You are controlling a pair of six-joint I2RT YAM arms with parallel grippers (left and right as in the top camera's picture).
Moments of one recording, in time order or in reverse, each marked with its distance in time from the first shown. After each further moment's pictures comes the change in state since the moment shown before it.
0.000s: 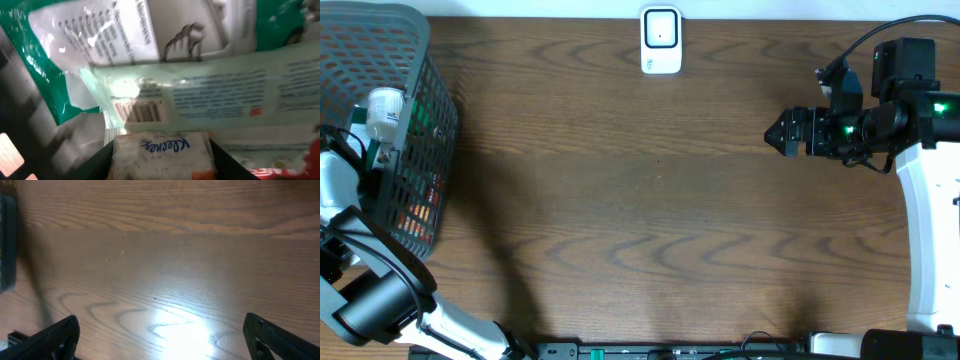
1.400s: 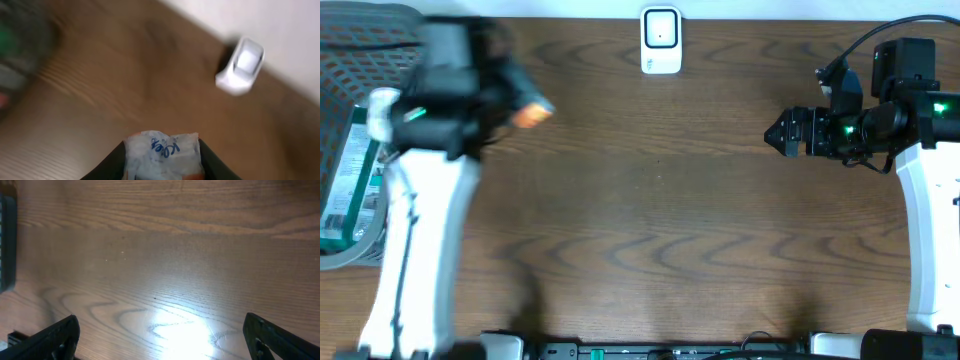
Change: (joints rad) left arm -0.830 -0.371 0.301 -0.062 0.014 -0.002; right arm 0.000 0.000 0.000 0.000 0.000 0.000
